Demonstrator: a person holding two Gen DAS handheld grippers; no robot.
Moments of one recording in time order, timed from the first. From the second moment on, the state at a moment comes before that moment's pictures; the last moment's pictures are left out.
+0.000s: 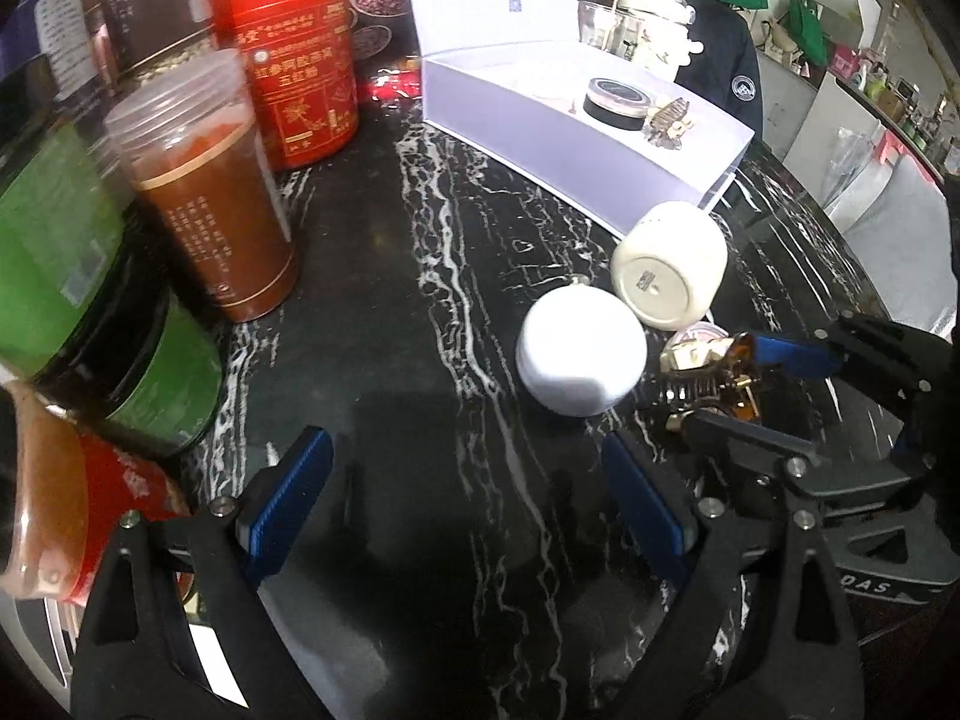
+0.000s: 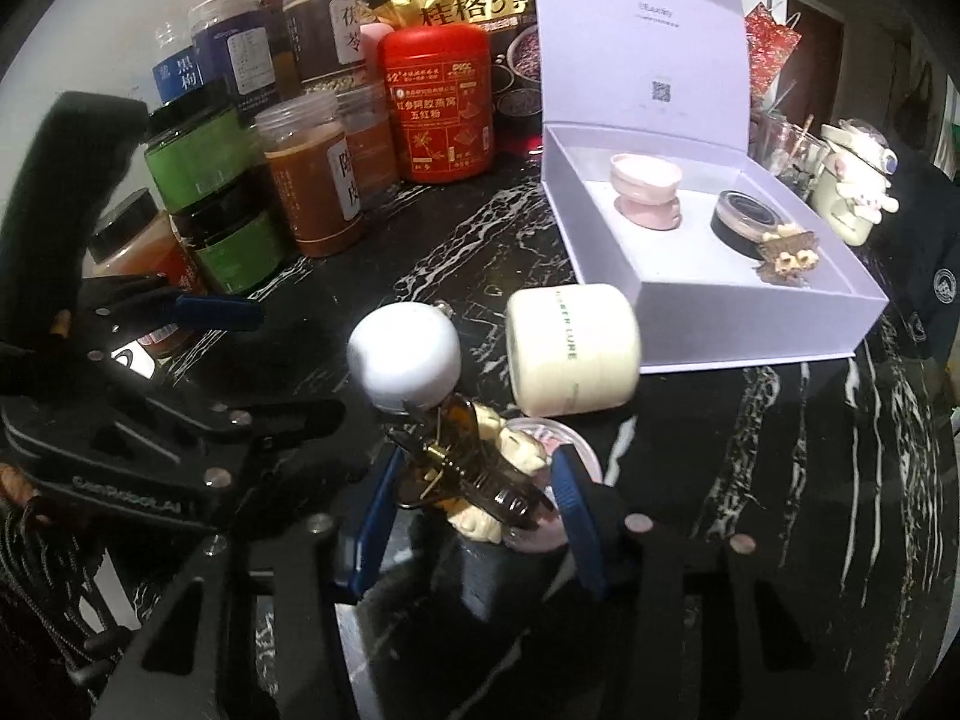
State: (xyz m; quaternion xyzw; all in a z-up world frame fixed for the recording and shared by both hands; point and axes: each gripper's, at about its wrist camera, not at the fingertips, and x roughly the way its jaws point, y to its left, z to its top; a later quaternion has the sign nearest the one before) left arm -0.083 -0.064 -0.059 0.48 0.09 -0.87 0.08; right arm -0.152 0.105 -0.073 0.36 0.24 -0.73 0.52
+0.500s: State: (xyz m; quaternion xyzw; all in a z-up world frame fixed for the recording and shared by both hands) left arm -0.113 -0.032 -0.063 0.47 0.06 -0.88 0.05; right arm -0.185 0.171 -0.073 0.39 0.20 -0.77 0.46
